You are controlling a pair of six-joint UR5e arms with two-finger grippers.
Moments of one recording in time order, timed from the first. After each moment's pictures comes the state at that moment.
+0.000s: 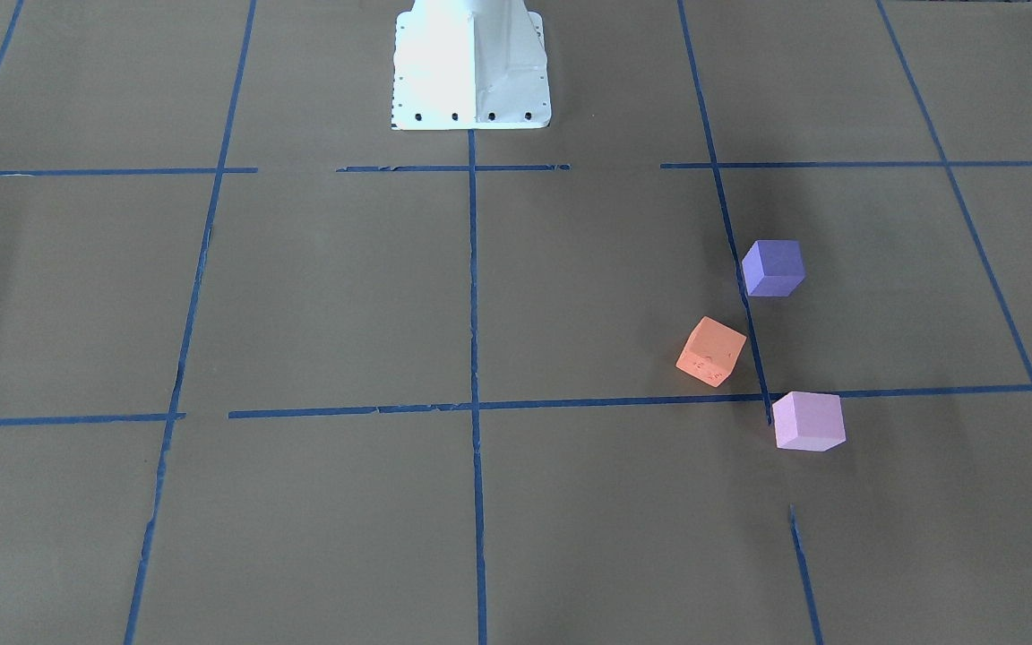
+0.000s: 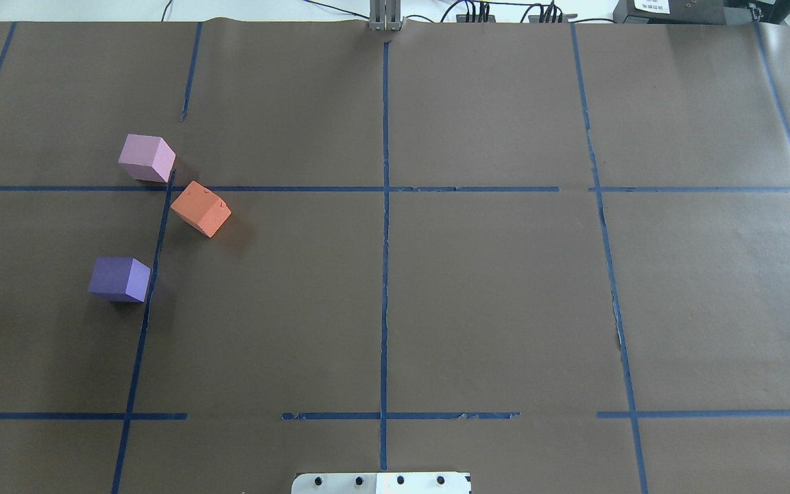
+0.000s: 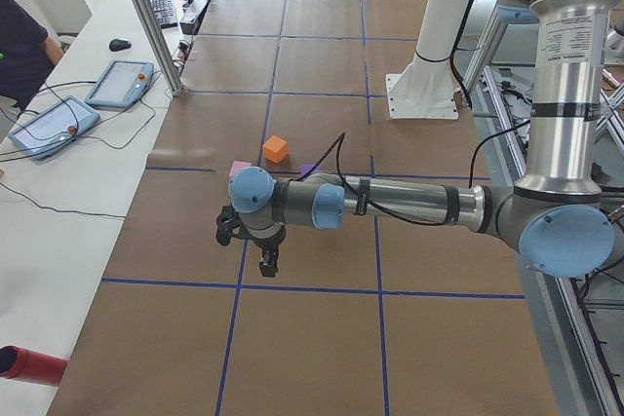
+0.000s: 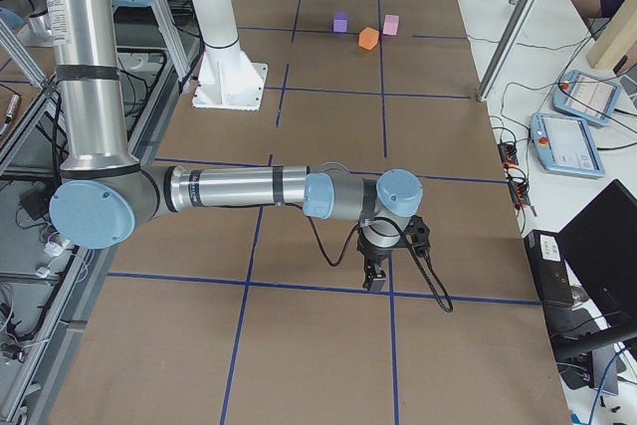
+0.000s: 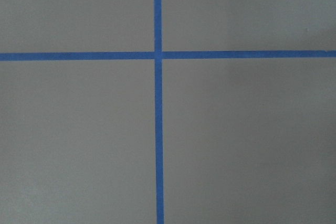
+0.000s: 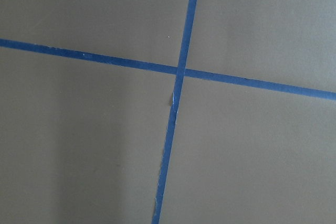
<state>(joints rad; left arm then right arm) -1.44 -1.58 -1.68 -1.55 -2.42 -0.09 1.52 -1.51 1.59 -1.72 2.29 -0.16</state>
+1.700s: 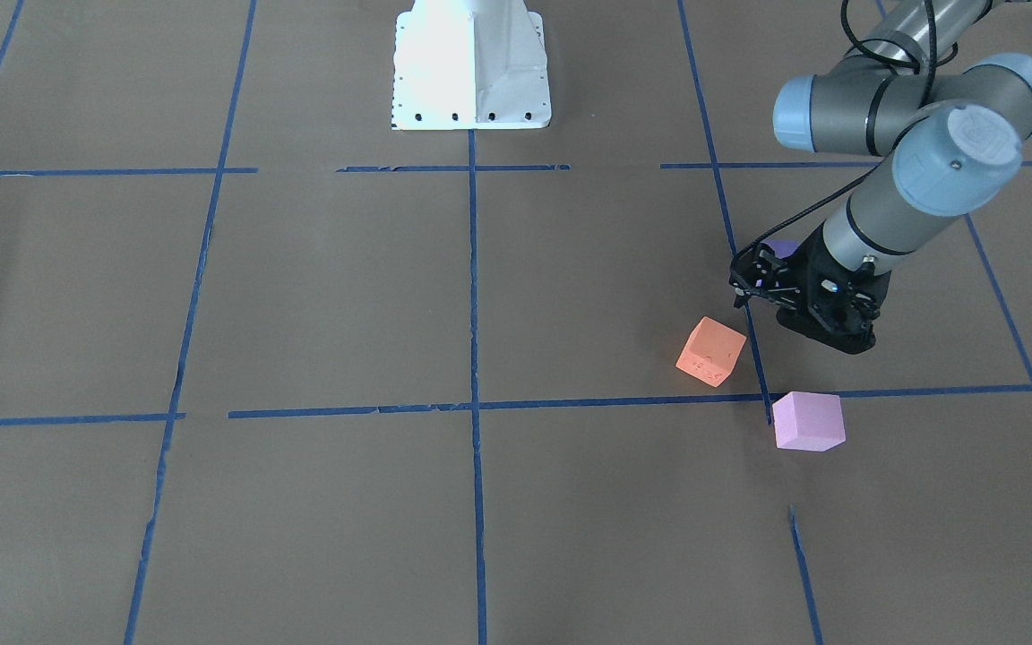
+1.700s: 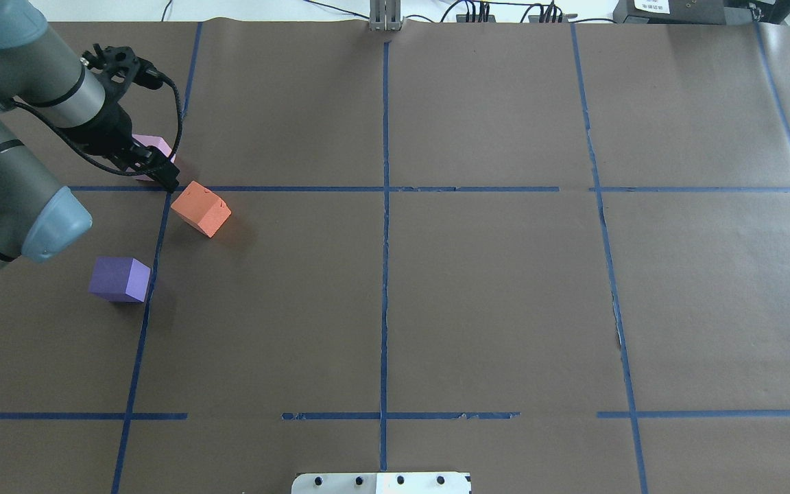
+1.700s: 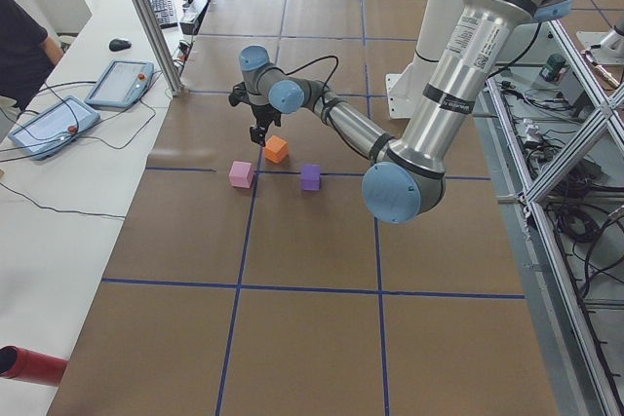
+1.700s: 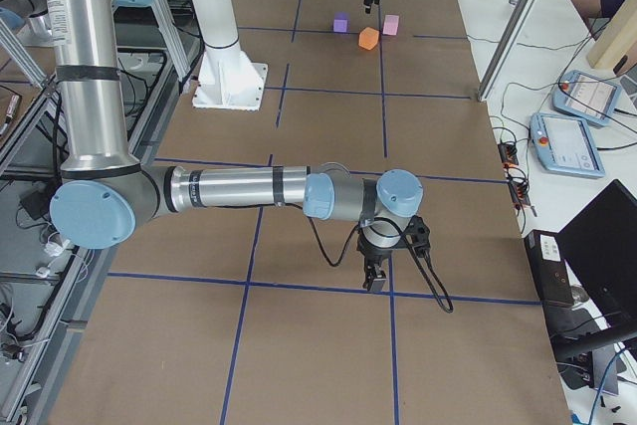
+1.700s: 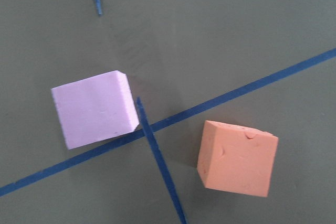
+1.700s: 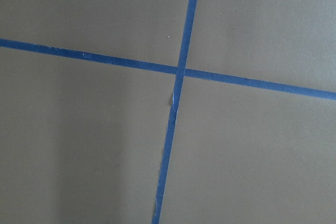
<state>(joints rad) -0.93 -2.00 -1.69 -1.62 -2.23 -0.36 1.52 -1.51 1.59 -1.72 2.29 -0.16</state>
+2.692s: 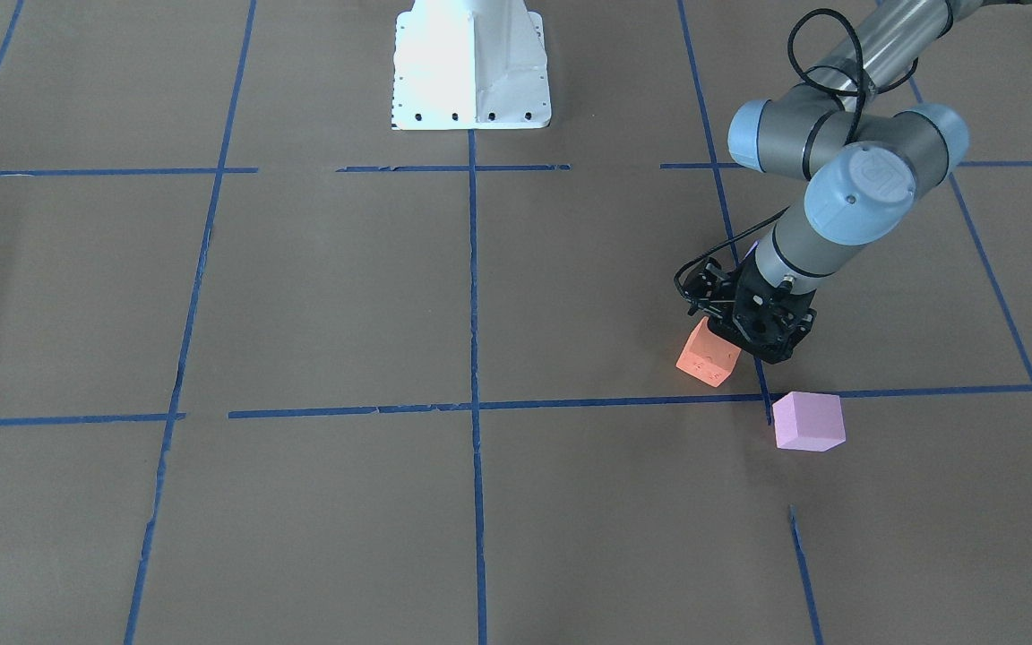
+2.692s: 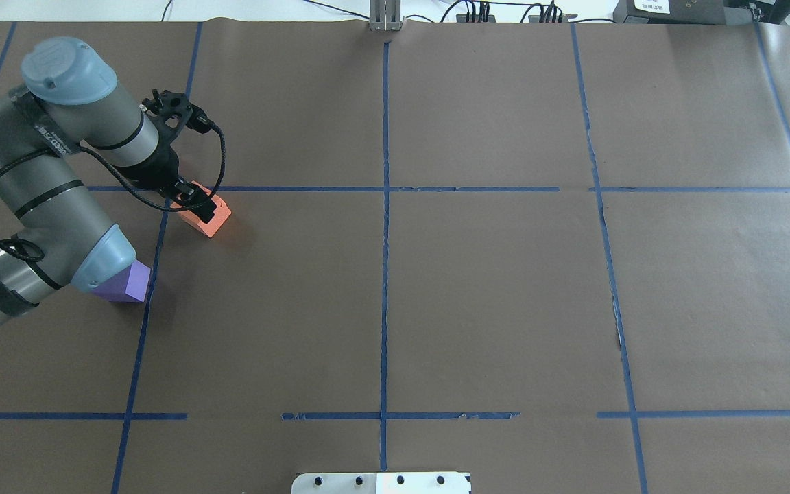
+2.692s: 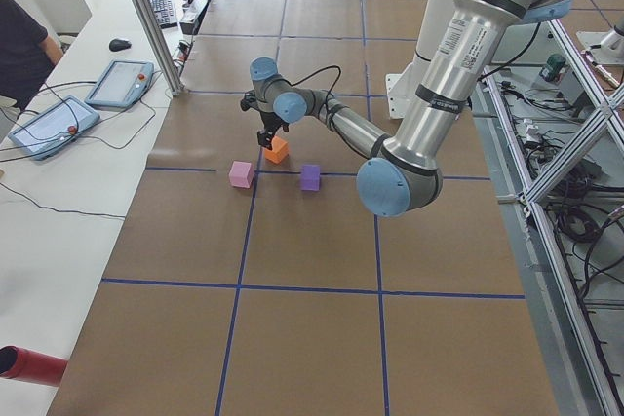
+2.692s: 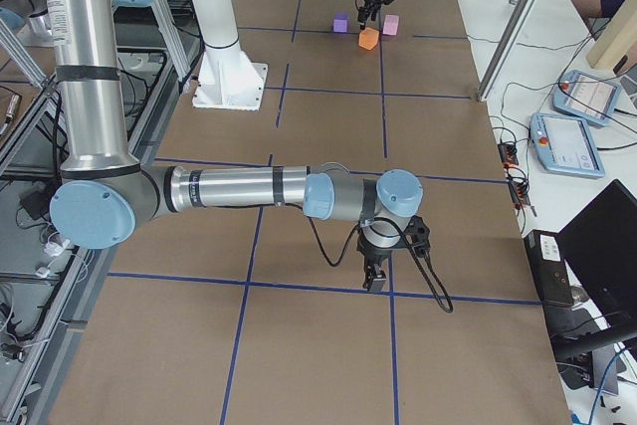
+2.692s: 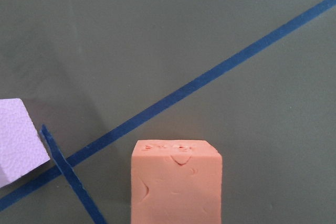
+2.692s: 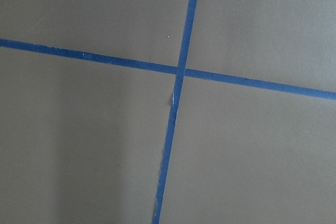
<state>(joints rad) -0.84 -2.03 -1.58 -1.73 -2.18 -0.36 1.52 -1.51 1.59 -1.72 2.29 -0.16</state>
